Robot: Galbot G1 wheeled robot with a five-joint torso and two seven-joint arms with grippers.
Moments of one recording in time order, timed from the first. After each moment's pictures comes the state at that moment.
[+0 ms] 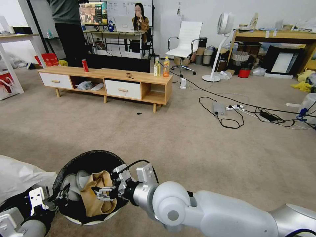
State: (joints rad) left arm 1.61 -1.48 -1.01 -2.35 -0.65 0.71 -0.07; right arm -0.29 1.11 -0.73 2.09 1.44 -0.40 0.61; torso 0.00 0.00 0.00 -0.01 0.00
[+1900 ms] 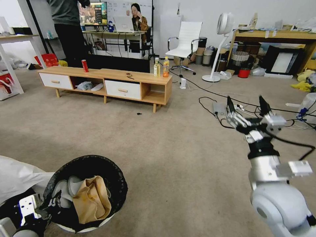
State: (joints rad) left arm 1.68 -1.55 -1.04 -2.40 -0.54 0.69 -0.05; right arm -1.31 0.99 0.49 2.32 0.35 0.06 0.40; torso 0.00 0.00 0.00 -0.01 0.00
